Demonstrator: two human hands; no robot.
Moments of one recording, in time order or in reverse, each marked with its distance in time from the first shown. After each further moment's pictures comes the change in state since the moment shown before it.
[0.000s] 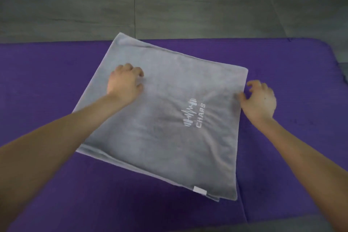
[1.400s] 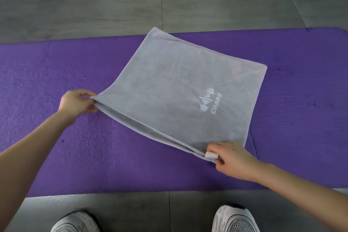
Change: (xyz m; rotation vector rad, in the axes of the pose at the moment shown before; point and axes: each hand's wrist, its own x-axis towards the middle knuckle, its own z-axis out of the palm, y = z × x) left_hand -0.148 -0.173 -0.053 -0.679 0.038 -0.657; right_hand -0.208 -0.051 -0.027 0.111 -0.715 -0.779
